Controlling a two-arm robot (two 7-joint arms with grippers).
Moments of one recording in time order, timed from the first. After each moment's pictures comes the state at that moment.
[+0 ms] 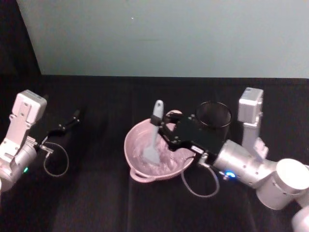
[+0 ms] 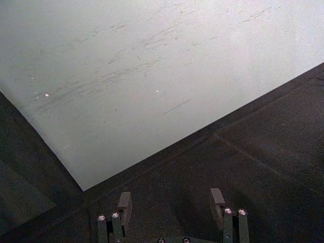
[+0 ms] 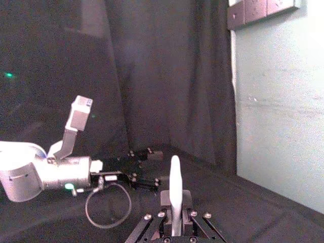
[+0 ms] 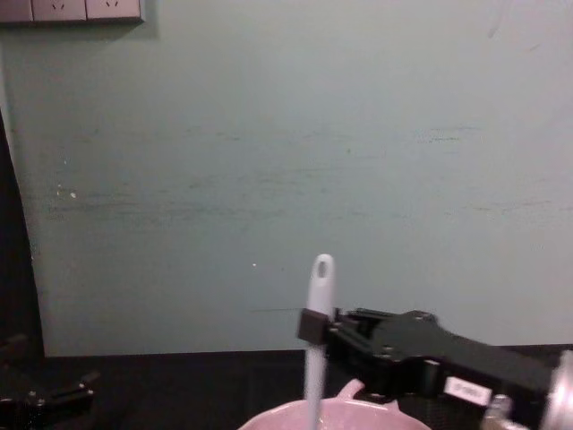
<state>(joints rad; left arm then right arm) -0.20 0.60 0.45 -1.41 -0.25 -0.12 0.03 0.28 0.35 -0.46 -1.36 0.51 -0.21 0.70</state>
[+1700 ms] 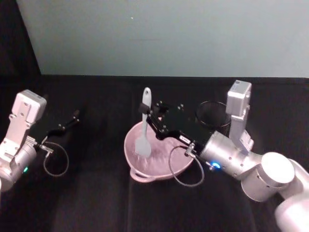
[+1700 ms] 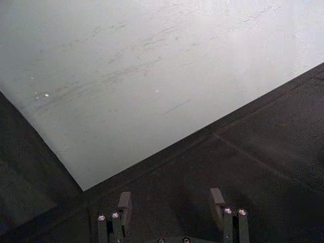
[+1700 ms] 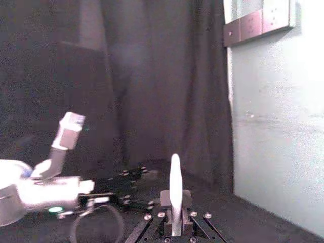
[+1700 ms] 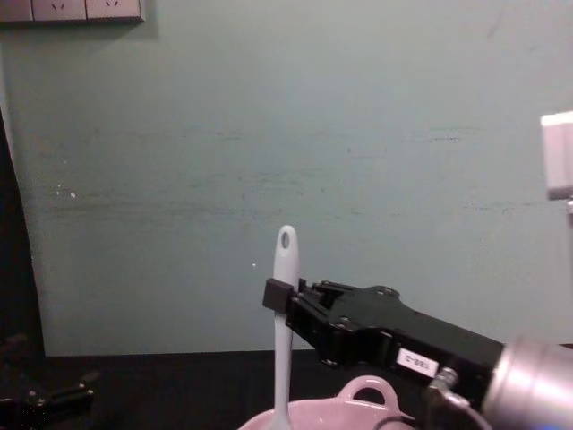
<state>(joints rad) -0.20 0.60 0.45 -1.41 -0.25 -0.12 0.03 0.33 0.27 -0.49 -1.30 0.50 -0.27 0.69</state>
